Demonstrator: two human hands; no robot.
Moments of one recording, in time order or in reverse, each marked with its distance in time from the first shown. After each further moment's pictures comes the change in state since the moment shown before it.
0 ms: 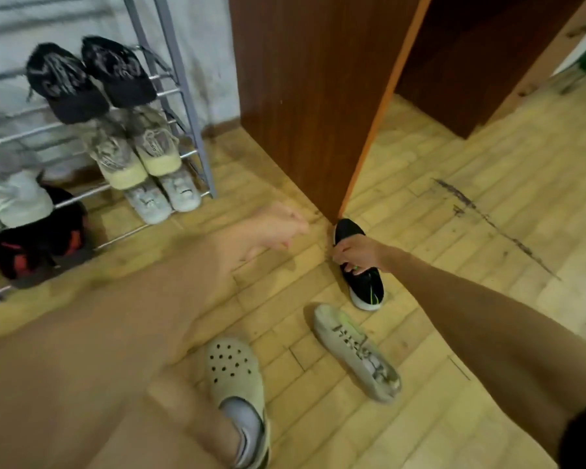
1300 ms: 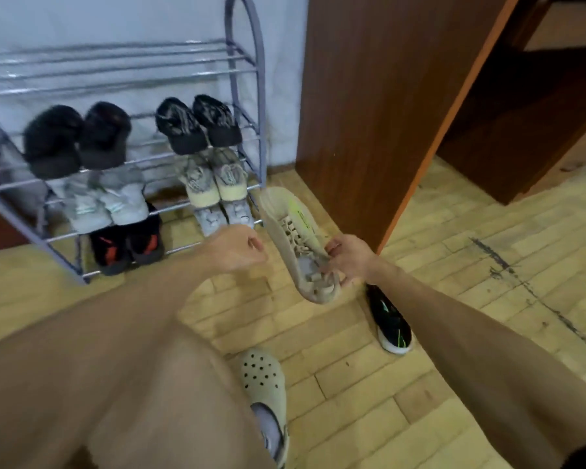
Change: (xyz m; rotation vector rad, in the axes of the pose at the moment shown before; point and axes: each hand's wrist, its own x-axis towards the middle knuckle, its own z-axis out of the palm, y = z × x) left_hand -0.099 -0.060 -0.083 0.391 0.271 0.042; right_hand -0.073 -0.113 0.024 0.067 0.103 -0.271
